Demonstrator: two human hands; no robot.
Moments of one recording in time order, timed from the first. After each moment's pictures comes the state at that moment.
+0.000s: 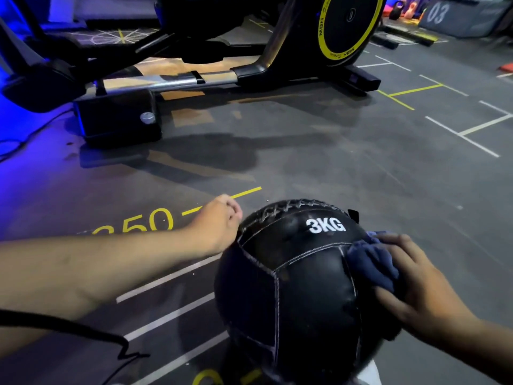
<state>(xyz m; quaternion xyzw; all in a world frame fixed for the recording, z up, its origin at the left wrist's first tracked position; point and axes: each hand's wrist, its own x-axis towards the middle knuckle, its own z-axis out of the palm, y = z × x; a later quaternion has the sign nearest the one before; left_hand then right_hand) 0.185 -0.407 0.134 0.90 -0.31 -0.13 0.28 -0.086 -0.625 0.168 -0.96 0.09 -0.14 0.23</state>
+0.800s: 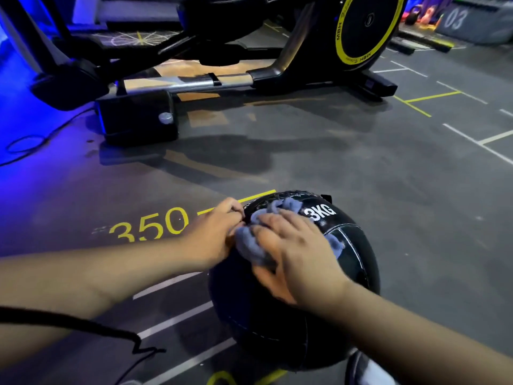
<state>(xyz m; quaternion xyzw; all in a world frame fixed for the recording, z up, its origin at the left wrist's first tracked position) 0.197 -0.348 0.134 0.85 -0.48 -0.08 0.21 0.051 -0.493 0.170 -0.98 -0.09 -0.16 0.07</state>
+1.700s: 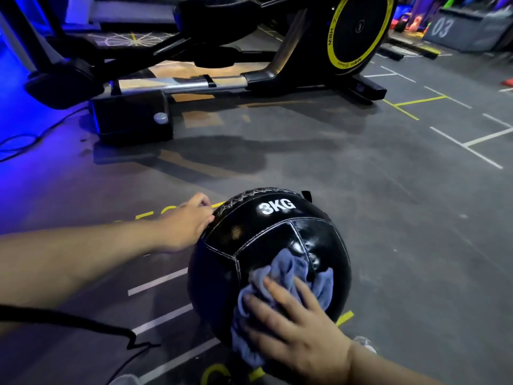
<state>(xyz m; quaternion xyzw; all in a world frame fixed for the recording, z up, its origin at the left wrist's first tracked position) 0.243 -0.323 0.111 0.89 -0.44 -0.11 0.10 -0.037 -0.482 0.095 -0.96 -0.21 -0.18 -0.07</state>
